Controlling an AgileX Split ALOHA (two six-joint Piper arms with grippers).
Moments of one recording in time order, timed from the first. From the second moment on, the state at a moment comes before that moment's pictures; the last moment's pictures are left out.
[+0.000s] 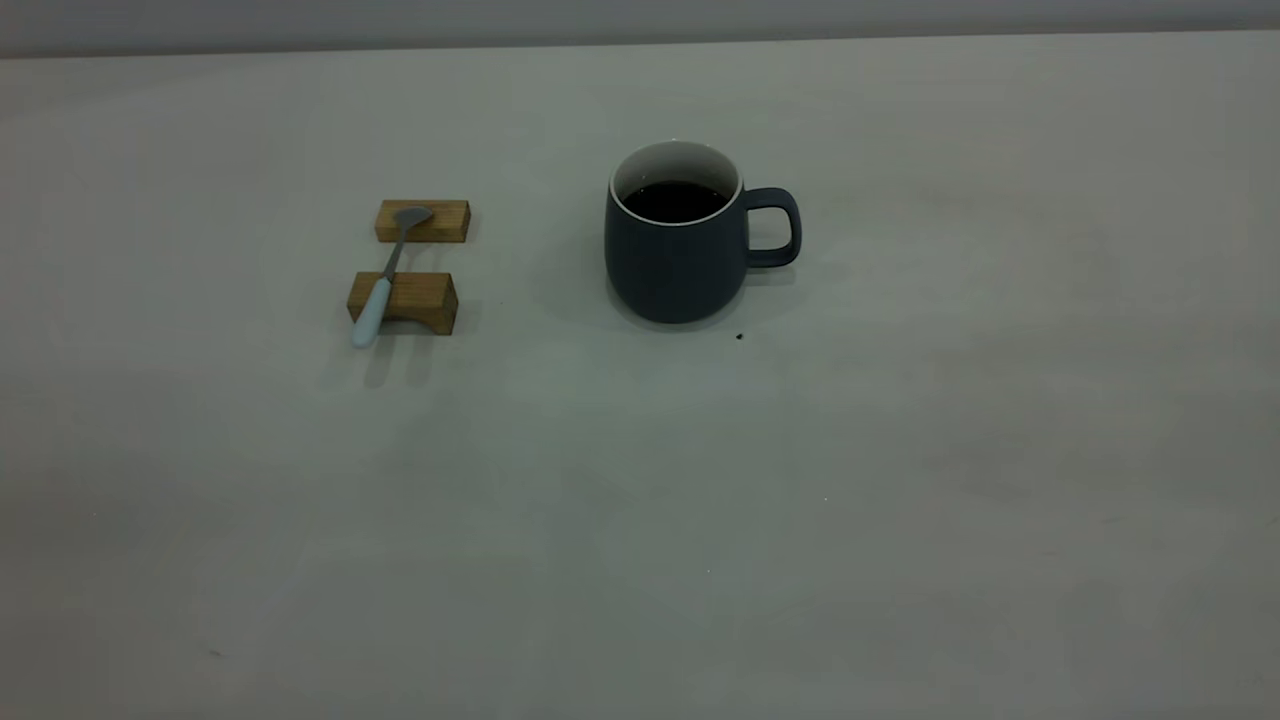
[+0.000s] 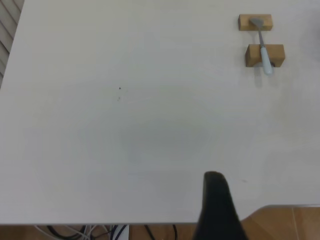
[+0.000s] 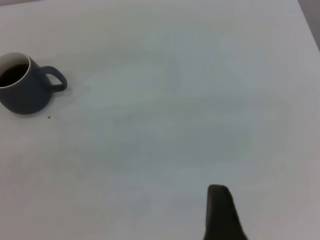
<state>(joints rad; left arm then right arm) 0.03 -0.02 -0.49 0.01 1.13 0.02 0.09 0.02 -0.47 -0.07 1.13 0.17</state>
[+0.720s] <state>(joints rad) 0.03 1.10 -0.70 -0.08 0.71 0.02 0.09 0.02 -0.47 -0.07 1.13 0.17</state>
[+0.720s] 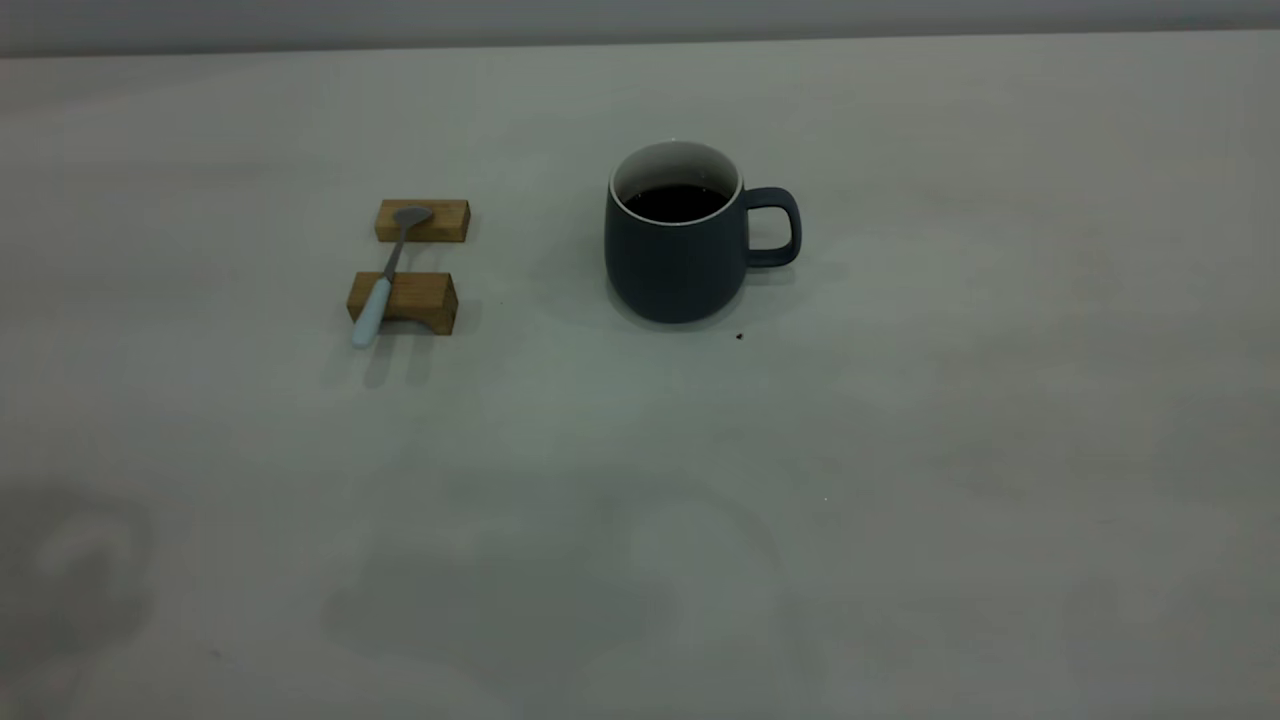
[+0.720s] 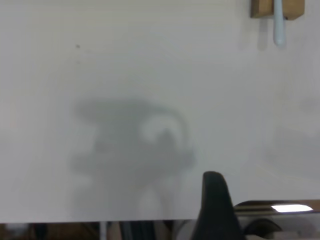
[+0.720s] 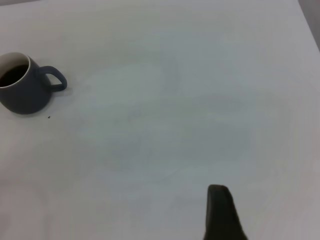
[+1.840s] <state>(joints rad) -0.31 2.16 -1.31 0.06 0.57 -0.27 0.09 0.02 -0.47 -0.07 1.13 0.17</state>
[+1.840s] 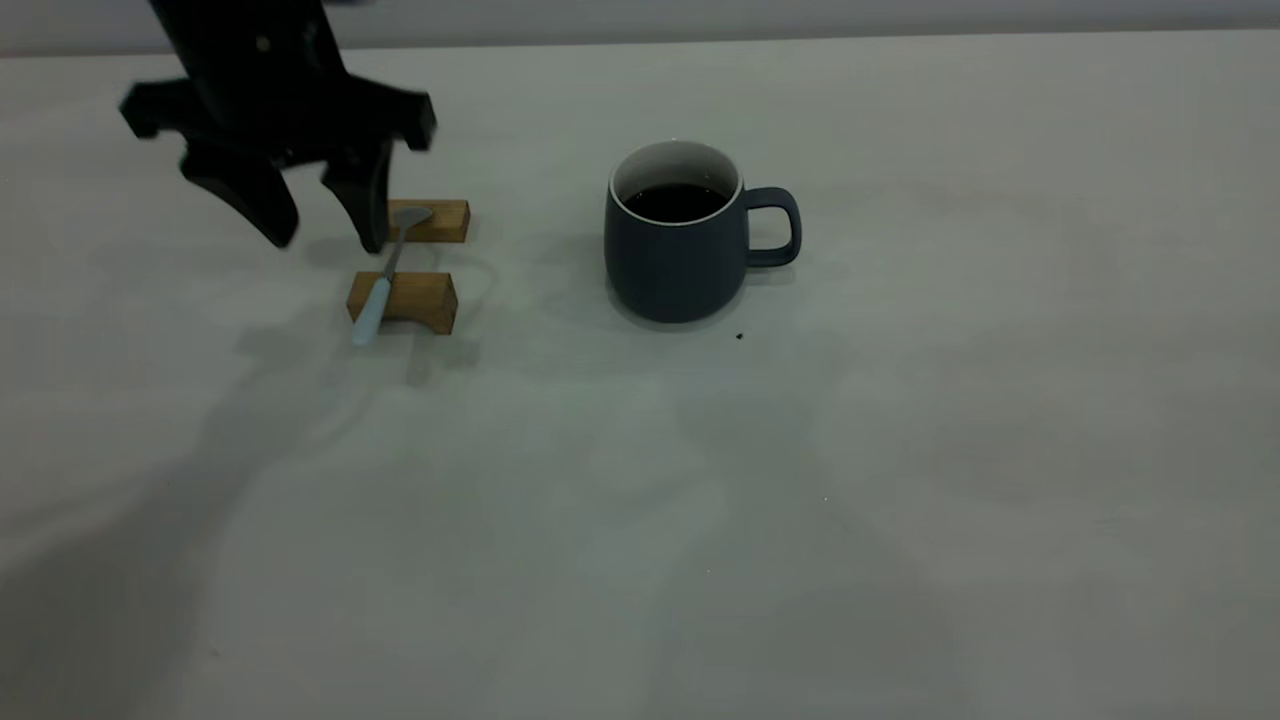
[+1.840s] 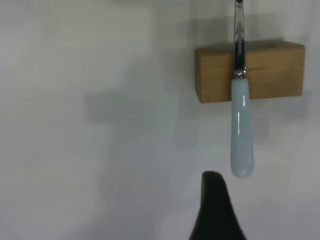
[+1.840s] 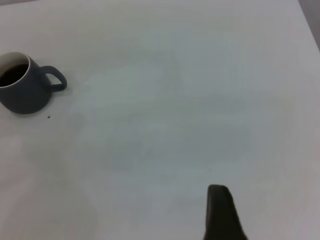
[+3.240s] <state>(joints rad) -0.31 2.38 -1.34 0.04 0.41 -0.32 0.09 0.02 -0.47 -0.07 1.13 0.17</state>
